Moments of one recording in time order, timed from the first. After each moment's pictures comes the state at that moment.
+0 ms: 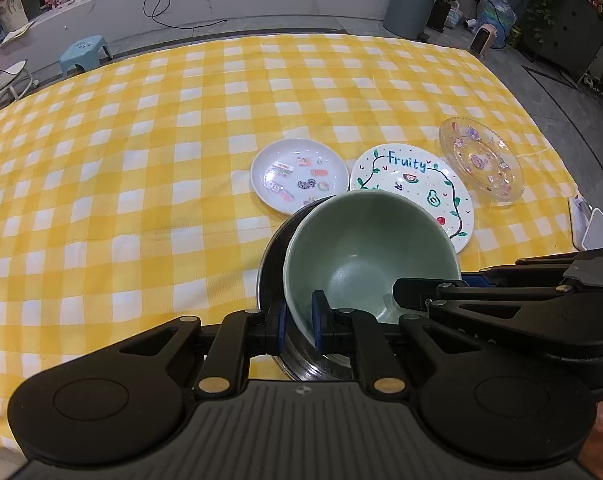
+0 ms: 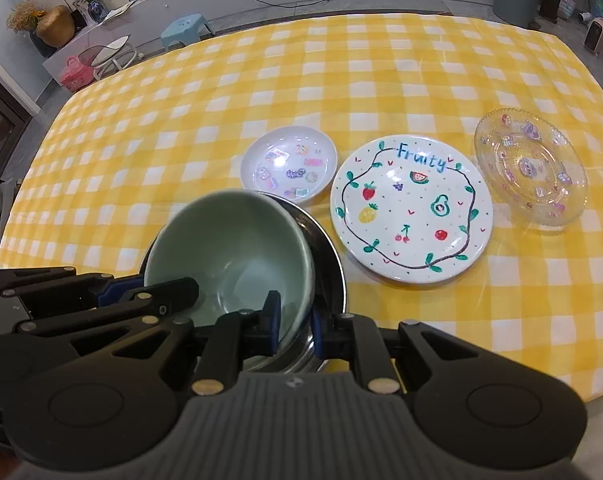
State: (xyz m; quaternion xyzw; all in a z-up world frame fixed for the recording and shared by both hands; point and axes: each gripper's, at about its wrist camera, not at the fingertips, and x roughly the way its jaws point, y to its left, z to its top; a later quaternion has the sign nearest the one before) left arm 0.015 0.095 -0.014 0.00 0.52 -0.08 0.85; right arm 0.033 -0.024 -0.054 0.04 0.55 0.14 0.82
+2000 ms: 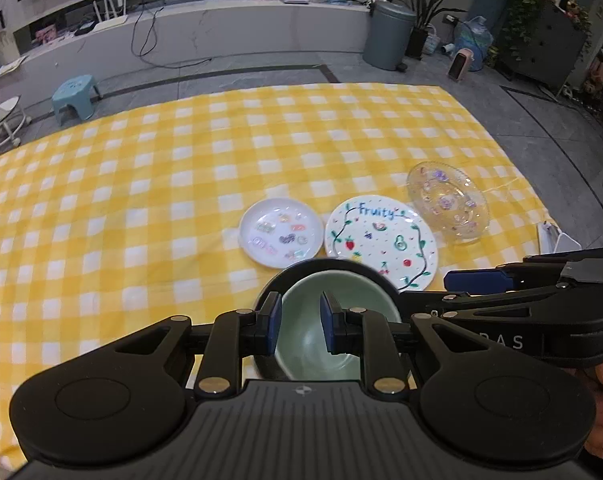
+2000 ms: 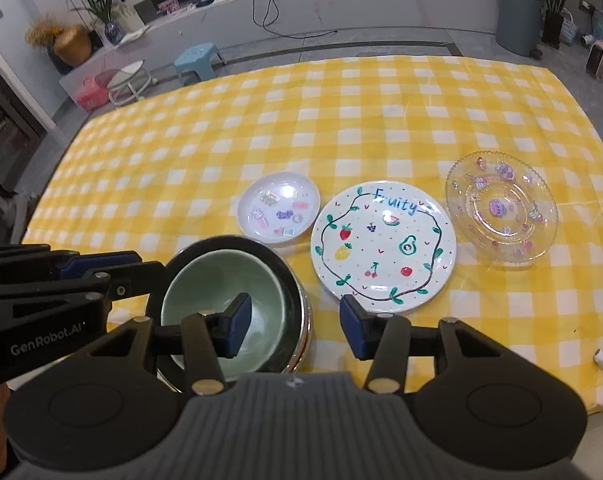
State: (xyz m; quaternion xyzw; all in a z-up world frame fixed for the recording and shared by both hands) left arm 0.015 0.085 0.039 0.00 0.48 -0.11 0.87; right arm 0.029 -0.064 -0.015 0.05 0.51 0.16 0.85
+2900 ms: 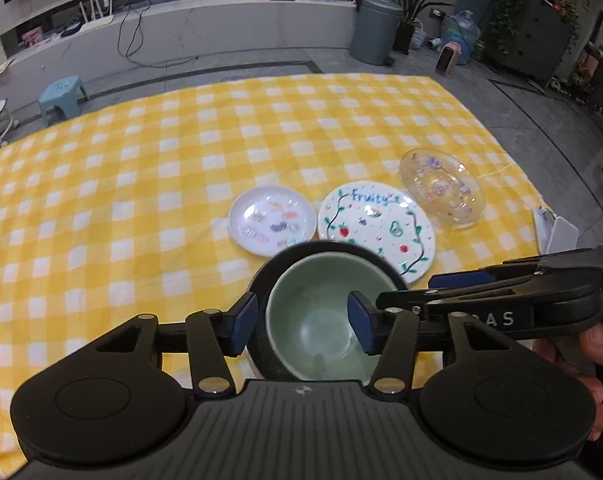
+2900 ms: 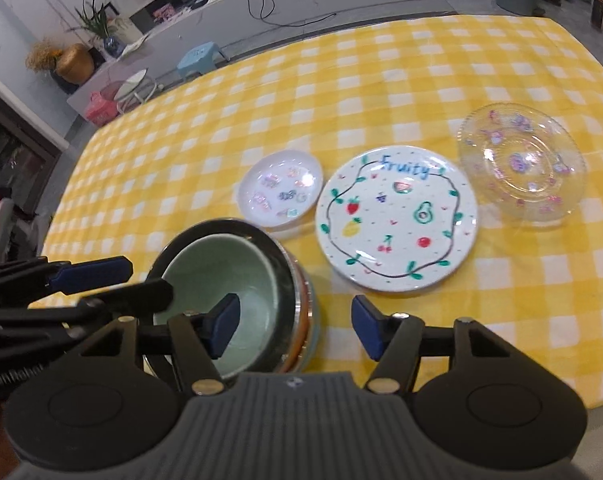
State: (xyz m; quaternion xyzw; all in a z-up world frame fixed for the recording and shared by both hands) left arm 0.011 0.090 0.015 0.00 0.48 -0.12 0.87; right arm 0.035 -0.067 -0.052 0.10 0.53 0.17 0.83
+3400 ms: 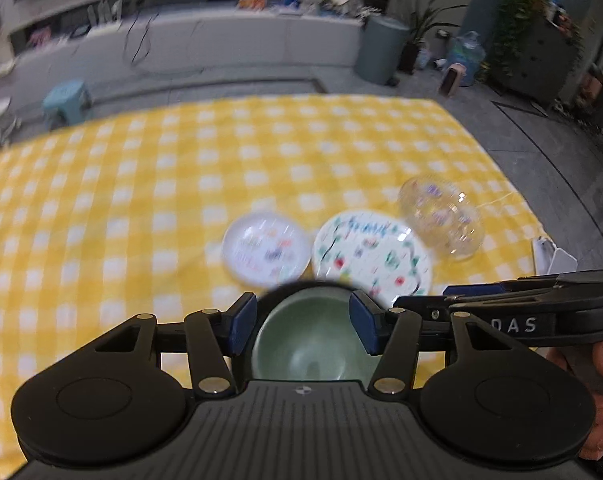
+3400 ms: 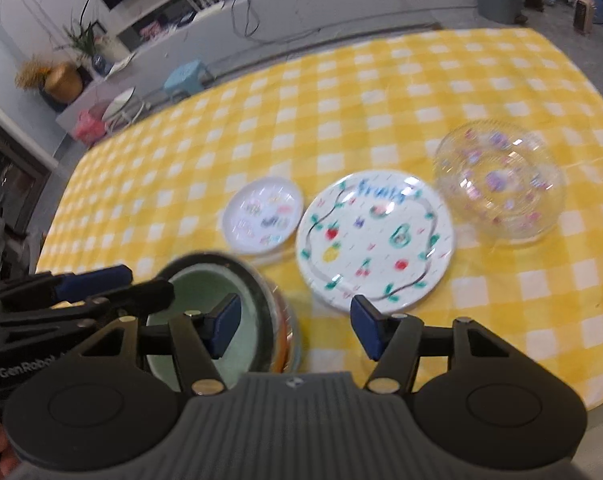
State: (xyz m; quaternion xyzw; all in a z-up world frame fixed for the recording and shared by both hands) left arm 0.024 0.081 0.033 -0.01 0.45 -0.12 0.88; right arm 0.042 -0.094 -0.033 0.12 0.50 0.14 0.84
